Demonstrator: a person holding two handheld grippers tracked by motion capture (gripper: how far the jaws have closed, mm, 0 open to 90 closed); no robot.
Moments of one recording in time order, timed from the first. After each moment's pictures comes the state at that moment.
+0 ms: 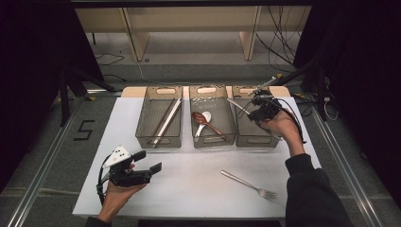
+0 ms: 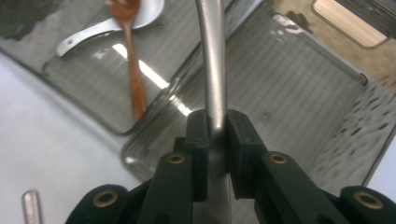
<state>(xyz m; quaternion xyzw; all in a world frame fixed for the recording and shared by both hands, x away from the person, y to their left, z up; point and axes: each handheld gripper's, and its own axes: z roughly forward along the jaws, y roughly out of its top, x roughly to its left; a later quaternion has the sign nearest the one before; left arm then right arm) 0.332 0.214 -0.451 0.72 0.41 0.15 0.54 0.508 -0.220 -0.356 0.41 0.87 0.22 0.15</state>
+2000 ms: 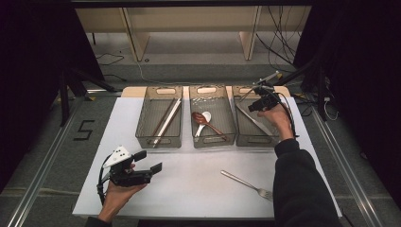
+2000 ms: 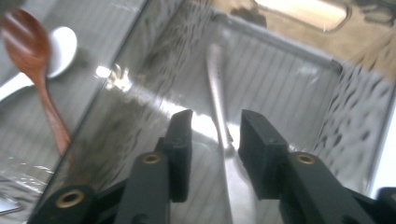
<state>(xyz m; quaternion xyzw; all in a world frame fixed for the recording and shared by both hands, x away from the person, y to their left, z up) 0.333 0.213 -0.450 0.72 0.41 0.15 0.54 0.564 -0.237 -0.381 0.50 0.82 0.23 0.15</state>
